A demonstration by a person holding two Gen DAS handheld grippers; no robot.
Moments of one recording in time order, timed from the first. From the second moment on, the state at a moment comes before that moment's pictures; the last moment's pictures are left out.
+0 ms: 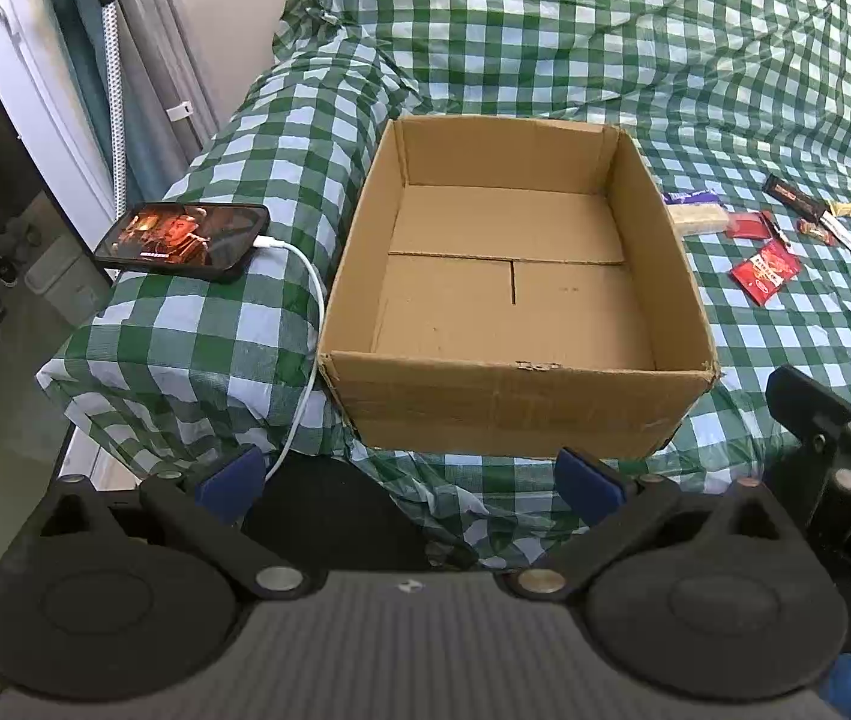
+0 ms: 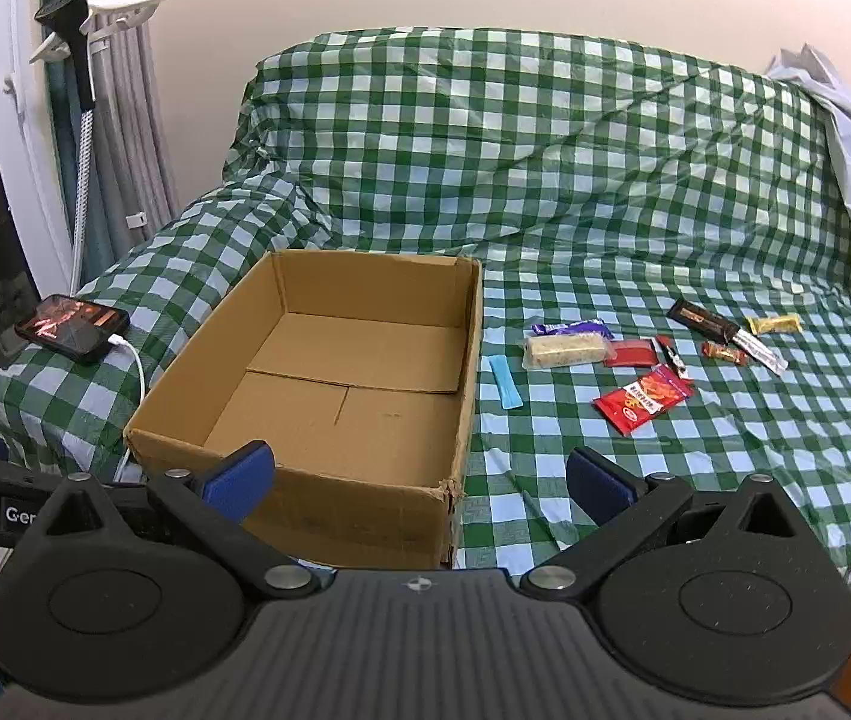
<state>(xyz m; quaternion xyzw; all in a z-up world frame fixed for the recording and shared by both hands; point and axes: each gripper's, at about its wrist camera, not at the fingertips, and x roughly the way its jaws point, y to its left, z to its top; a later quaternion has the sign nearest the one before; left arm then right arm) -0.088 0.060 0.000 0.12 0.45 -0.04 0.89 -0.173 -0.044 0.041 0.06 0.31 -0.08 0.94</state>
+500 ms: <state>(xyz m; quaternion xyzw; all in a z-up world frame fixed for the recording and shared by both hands) -0.072 0.036 -0.004 0.14 0.46 -0.04 0.88 -0.169 -0.103 0.022 0.12 0.30 -0.11 0.94</state>
